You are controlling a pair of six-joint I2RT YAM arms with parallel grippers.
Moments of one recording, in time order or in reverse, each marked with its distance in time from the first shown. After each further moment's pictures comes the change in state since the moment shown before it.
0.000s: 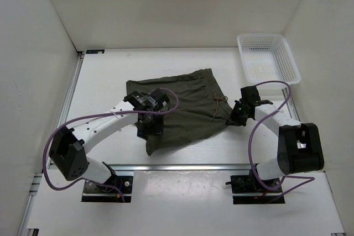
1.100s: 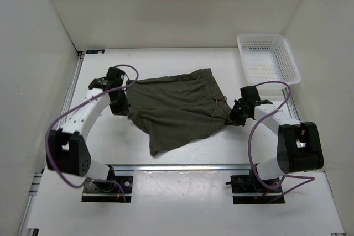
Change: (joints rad) left arm 0.554 0.032 0.030 0.135 -0.081 0.187; right arm 0.000 0.010 0.000 0.014 -0.029 0.023
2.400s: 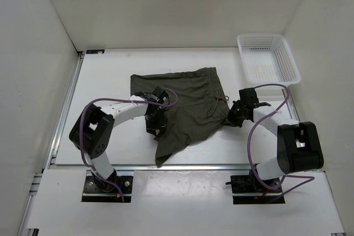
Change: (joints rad) left arm -0.423 0.227 -0.126 0.235 0.165 -0.197; right arm 0.019 0.000 -0.040 0.074 -0.046 0.079
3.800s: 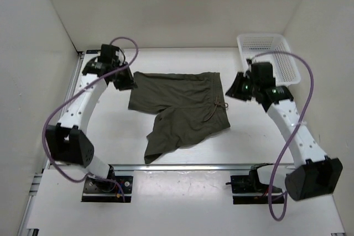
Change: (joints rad) left arm 0.468 -0.131 0.471 -0.181 0.084 0.264; right arm 0.056 -0.206 0.497 -0.333 0.058 -0.251
